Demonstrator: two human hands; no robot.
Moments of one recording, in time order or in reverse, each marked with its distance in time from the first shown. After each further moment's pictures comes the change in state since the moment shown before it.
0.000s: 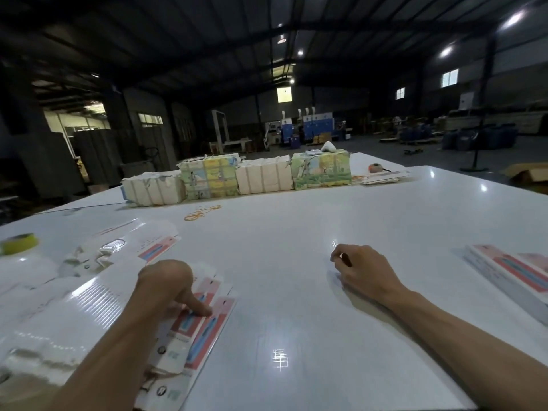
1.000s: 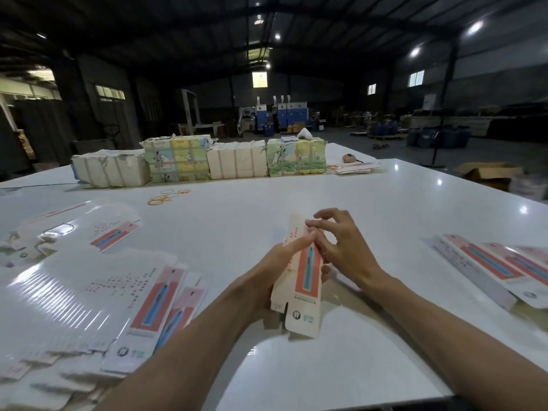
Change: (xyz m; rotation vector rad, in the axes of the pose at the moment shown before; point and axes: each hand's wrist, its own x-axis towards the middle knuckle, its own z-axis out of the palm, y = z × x) left_hand -0.013 0.198 0.040 -1.593 -0.614 0.880; right_hand 0.012 0.002 -0.003 0.206 0.195 -0.158
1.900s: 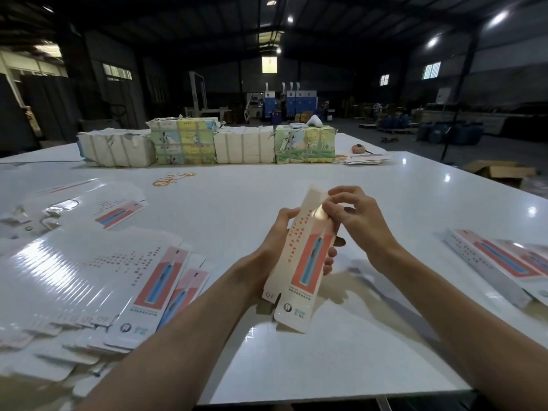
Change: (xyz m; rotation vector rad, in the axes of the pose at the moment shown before) left_hand -0.004 0.008 -0.002 -0.125 -0.134 -0.043; right_hand 0.015 -0.026 -0.024 0.390 0.030 0.241
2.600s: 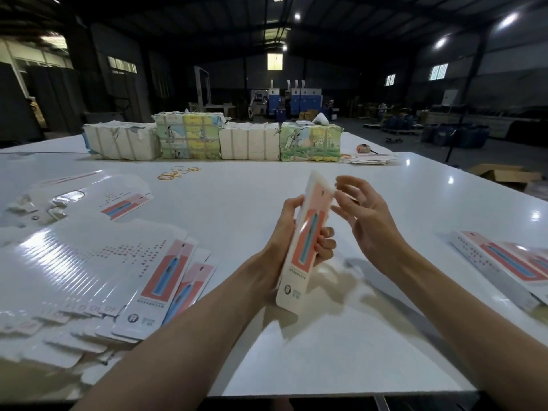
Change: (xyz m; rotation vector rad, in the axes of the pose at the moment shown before) left_hand 0.006 0.003 0.011 -0.233 0.059 0.036; right_hand -0.008 -0.009 0.001 0.483 -0.050 0.124
